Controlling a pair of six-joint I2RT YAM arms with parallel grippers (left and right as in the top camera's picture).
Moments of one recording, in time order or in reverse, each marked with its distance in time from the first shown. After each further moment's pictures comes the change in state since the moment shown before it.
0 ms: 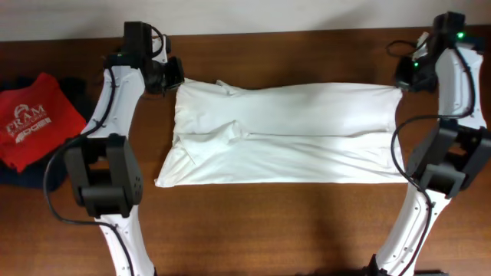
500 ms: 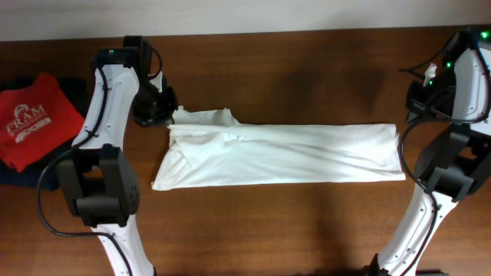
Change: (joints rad) left arm 0.003 -0.080 0.005 -0.605 -0.106 0.000; right arm -0.065 -0.005 0.035 -0.466 0.000 -0.020
